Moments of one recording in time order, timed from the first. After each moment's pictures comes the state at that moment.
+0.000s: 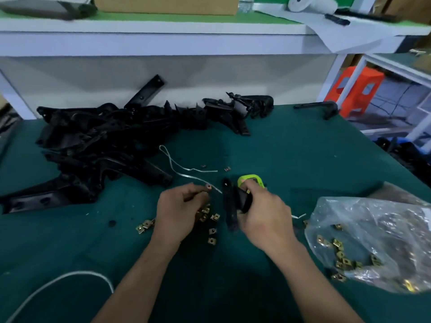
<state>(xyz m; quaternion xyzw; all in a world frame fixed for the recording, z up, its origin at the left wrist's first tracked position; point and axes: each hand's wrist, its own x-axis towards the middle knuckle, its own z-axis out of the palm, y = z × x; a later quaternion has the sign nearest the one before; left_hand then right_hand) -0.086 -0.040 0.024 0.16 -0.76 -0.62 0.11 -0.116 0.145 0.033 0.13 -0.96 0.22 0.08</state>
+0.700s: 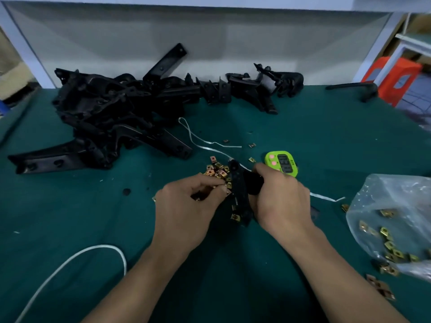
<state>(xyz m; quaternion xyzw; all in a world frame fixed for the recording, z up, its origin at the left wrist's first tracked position) -0.030 -0.045 0.010 0.11 -0.80 -0.55 0.22 -0.109 0.118 0.005 0.16 -0.96 0.17 0.14</state>
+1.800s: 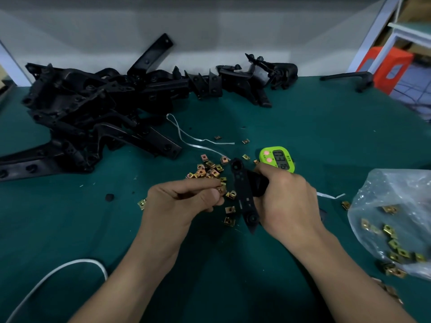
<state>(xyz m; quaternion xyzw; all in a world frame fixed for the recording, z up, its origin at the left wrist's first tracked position) -0.033 -0.050 0.012 0.09 -0.61 -0.78 0.10 -0.106 0.129 0.011 0.15 -0.96 0.21 0.12</state>
